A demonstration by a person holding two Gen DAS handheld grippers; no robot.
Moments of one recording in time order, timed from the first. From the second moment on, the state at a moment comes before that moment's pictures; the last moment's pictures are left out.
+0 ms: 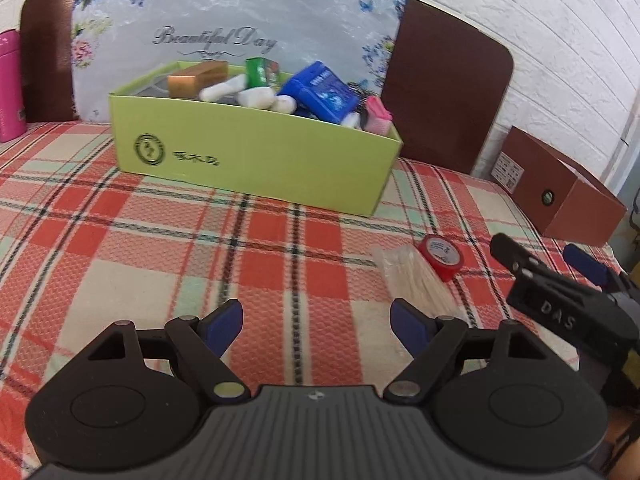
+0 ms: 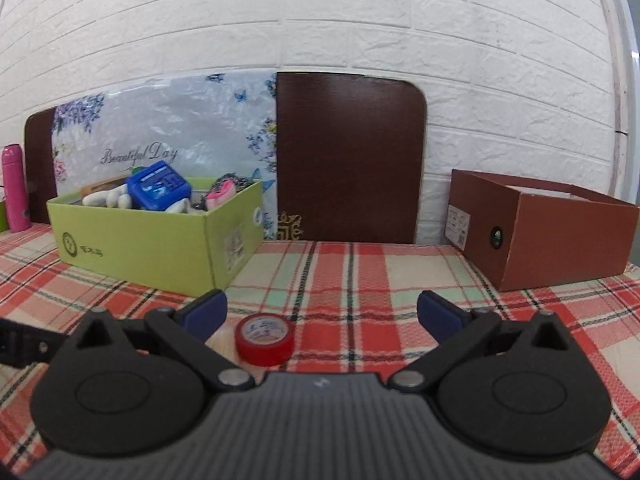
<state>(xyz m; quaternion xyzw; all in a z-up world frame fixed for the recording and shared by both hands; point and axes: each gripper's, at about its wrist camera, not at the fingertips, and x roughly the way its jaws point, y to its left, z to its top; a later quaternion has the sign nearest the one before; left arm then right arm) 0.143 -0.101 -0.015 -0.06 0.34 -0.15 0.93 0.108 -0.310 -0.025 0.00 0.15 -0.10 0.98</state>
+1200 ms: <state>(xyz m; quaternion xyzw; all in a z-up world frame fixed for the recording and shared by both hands) 0.152 -0.090 -0.035 -0.04 0.34 -0.18 0.92 0.152 -0.291 -0.049 -0.03 0.26 -0.02 0.96</state>
